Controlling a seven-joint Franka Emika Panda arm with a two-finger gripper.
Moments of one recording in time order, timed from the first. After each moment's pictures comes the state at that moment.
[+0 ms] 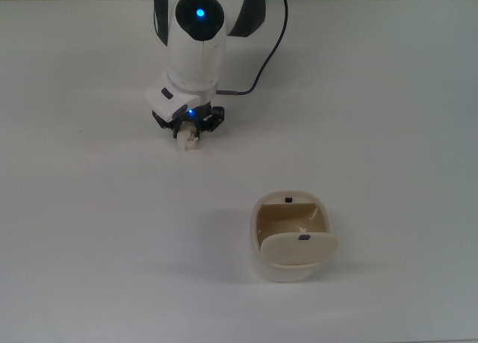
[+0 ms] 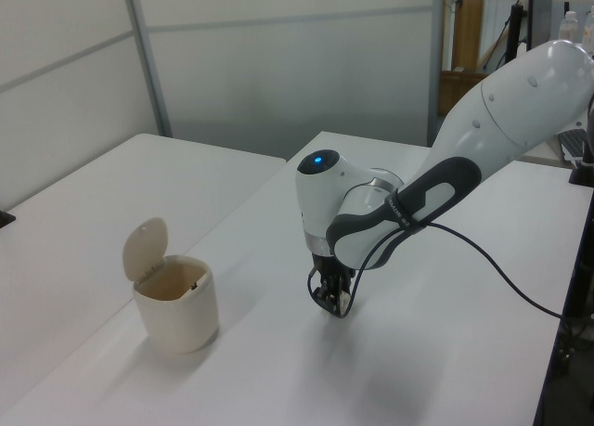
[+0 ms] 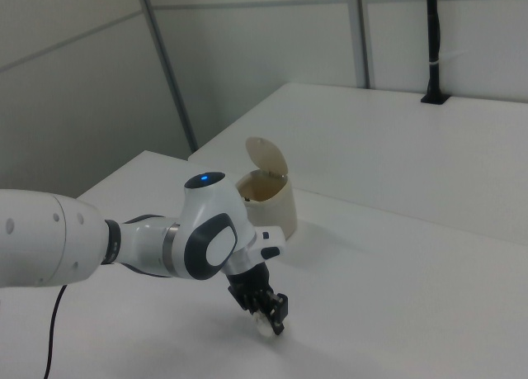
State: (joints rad) arm -0.04 0.26 0.07 -2.06 -0.23 2.33 0.18
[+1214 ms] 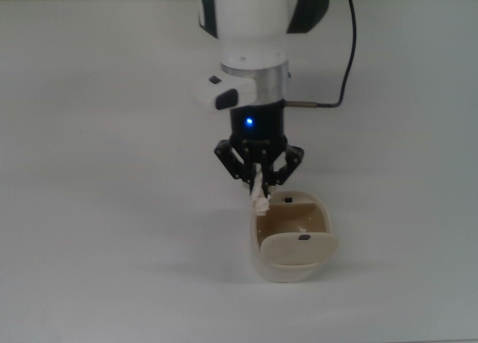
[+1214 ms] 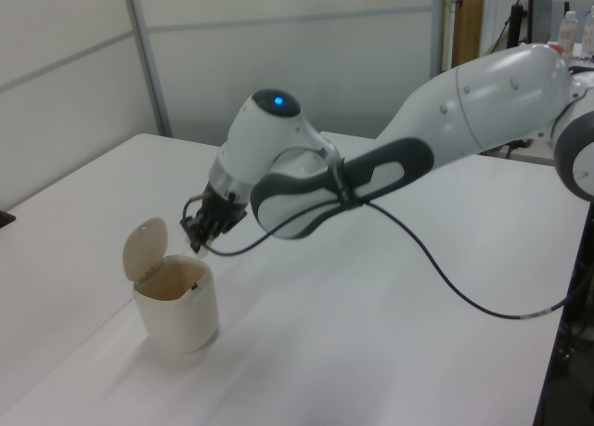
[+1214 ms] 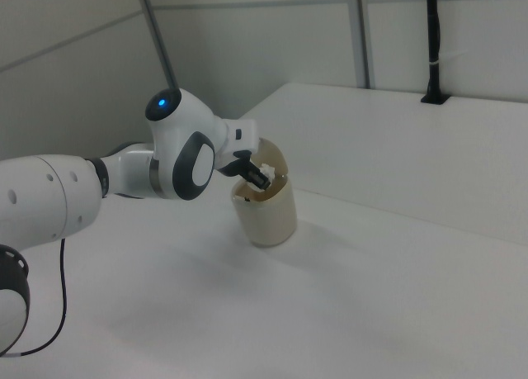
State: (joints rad) arm 0.10 0.41 0.08 -1.62 -0.13 2.62 0.56
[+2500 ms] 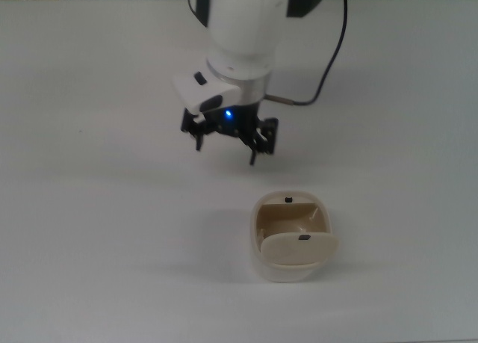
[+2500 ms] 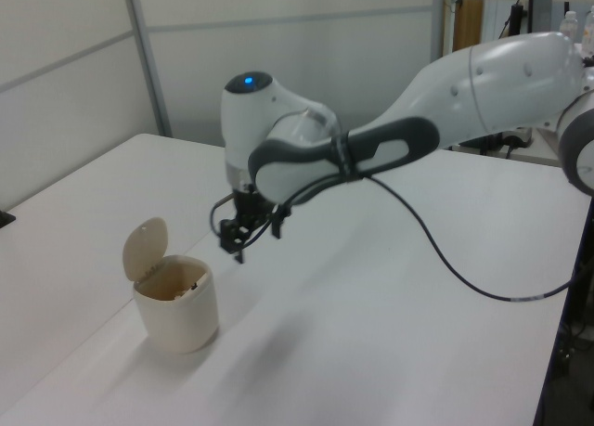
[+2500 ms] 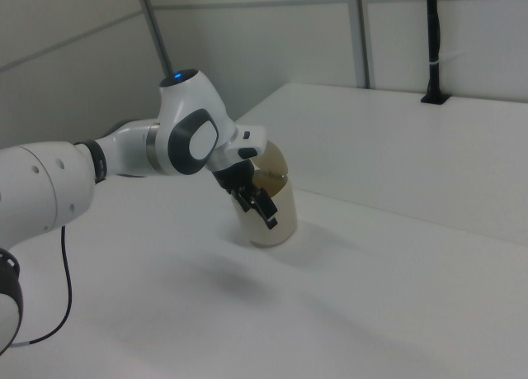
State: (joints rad) arm 0.07 0.37 0.07 -1.52 -0.16 2.03 0.44
